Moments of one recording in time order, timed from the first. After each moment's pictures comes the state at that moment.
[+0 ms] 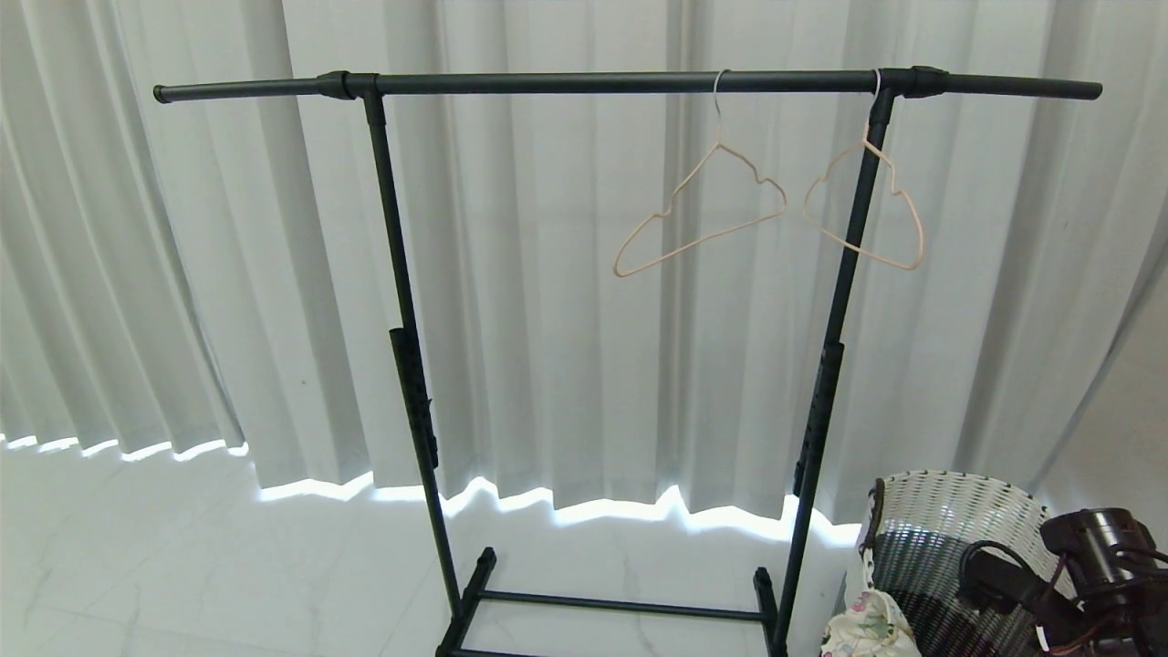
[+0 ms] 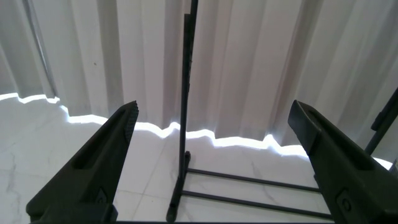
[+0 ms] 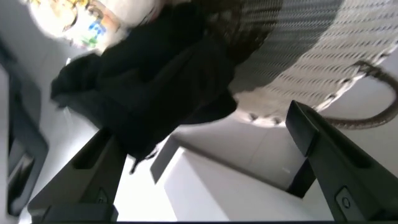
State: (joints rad) left arm 0.00 0.00 0.00 0.01 0.00 -0.03; right arm -0.01 1.89 -0.25 -0.50 -0.12 -0.62
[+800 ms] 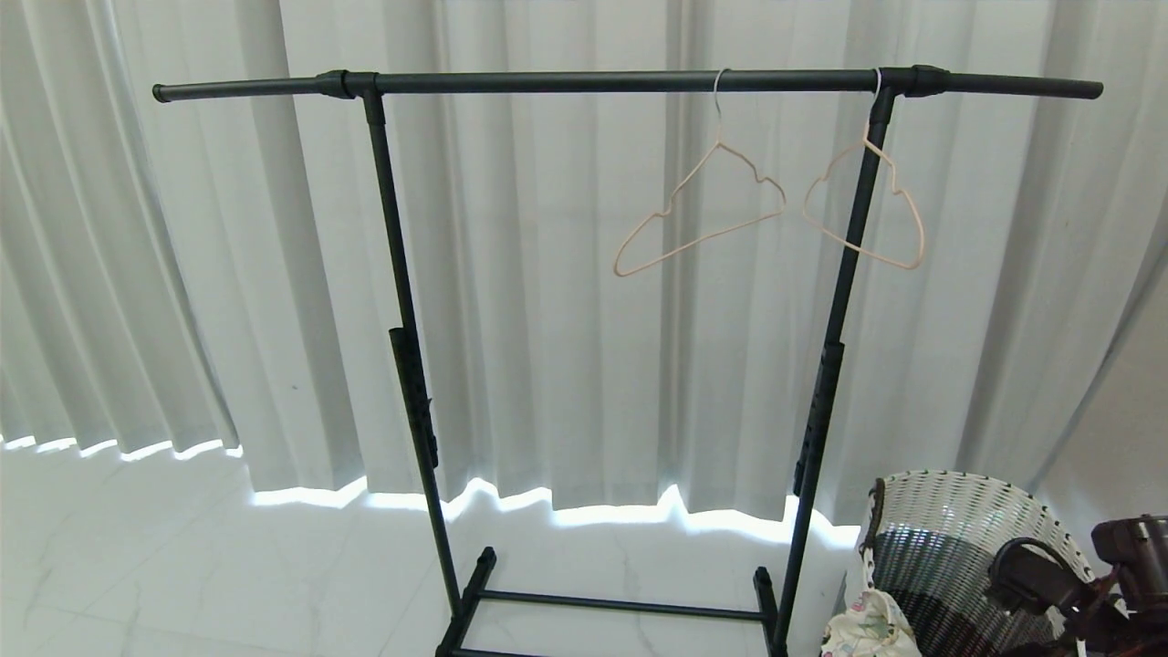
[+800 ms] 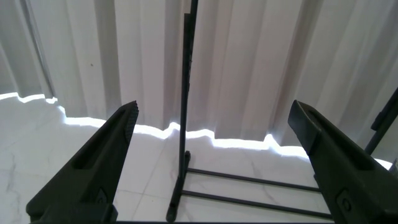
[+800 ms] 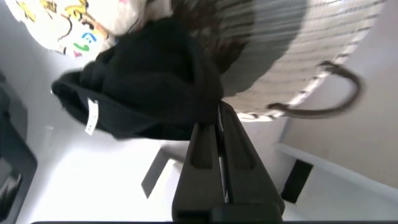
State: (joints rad) left arm 0.00 0.00 0.00 0.01 0.00 -0.03; right arm -0.01 1.69 -0.15 -0.56 -0.13 -0.62
